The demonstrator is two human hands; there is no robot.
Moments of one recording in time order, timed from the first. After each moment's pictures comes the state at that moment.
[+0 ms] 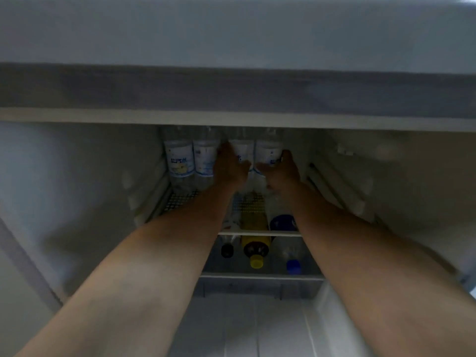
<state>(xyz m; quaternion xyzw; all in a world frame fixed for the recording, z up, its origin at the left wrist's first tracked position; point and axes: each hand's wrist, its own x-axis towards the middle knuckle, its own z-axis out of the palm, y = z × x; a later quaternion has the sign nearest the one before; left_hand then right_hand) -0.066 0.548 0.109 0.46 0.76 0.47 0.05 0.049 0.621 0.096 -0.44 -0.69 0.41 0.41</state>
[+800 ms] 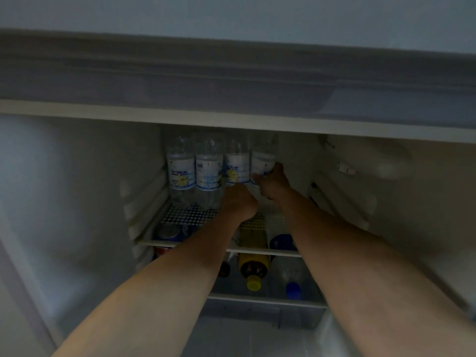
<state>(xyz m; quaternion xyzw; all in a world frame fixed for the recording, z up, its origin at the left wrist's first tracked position) -0.039 0.533 0.093 0.47 0.80 0.34 0.13 0.019 0.663 0.090 -0.39 -0.72 0.43 0.39</state>
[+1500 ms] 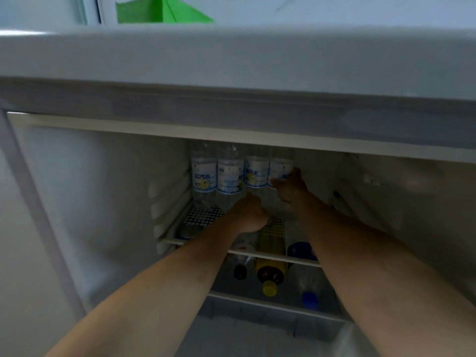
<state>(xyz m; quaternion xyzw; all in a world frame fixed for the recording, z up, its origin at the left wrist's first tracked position) -0.052 0.500 0.104 0.54 0.79 0.23 0.18 -0.003 0.696 0.085 -0.43 -0.72 0.40 0.36</state>
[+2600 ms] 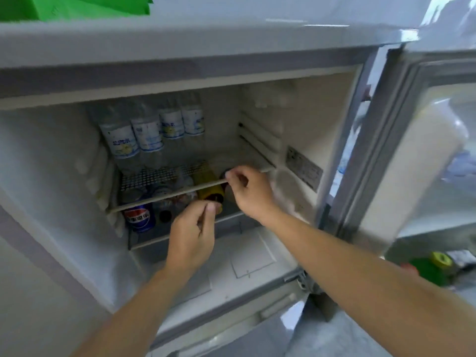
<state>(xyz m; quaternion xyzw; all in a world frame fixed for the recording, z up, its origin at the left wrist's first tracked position) 0.007 0.315 0.035 0.64 0.55 0.53 0.10 0.143 0.417 0.060 -0.46 -0.72 0.27 0.44</state>
